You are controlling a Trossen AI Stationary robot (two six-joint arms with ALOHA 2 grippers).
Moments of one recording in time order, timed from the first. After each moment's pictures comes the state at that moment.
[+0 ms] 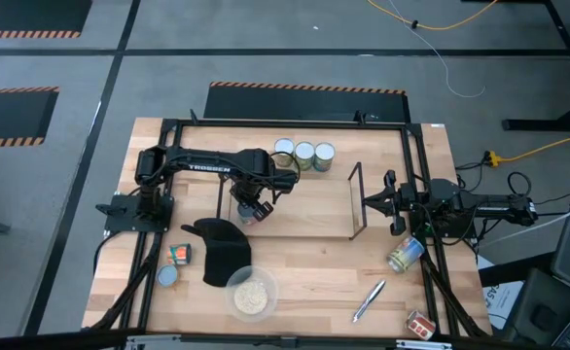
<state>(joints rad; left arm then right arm) 0.06 1.93 1.72 -1.57 0.01 -0.78 0.00 0.01 0.01 0.02 -0.02 0.07</state>
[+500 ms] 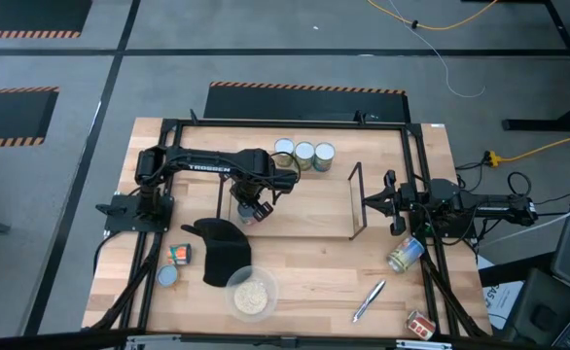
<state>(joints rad) 0.06 1.93 1.72 -1.57 0.00 -0.75 0.00 0.01 0.01 0.02 -0.02 0.07</state>
